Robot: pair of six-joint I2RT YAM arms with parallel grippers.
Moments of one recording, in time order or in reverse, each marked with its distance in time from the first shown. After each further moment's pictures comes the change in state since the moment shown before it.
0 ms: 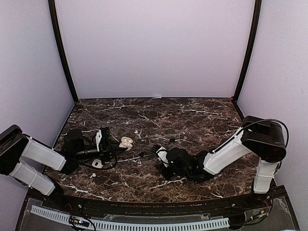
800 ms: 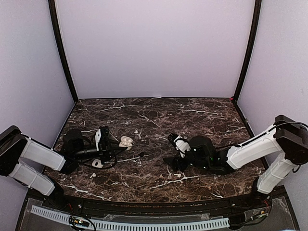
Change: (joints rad) left arm 0.001 -0.015 0.000 -0.002 0.006 -0.029; right arm -0.117 -0.327 -0.180 -0.008 -0.133 -0.037
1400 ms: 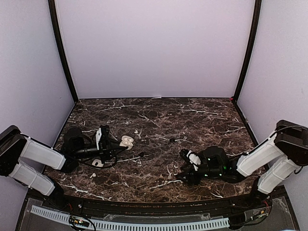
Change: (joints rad) left arm 0.000 -0.005 0.019 -0.025 0.024 -0.005; right arm -0.086 -0.052 -0.283 0.150 -0.383 0.060
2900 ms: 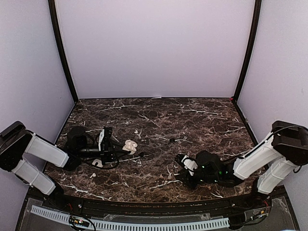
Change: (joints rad) left arm 0.000 0.077 0.040 0.001 0.149 -0.011; right arm 0.134 0.040 0.036 -0.057 0.213 -0.001
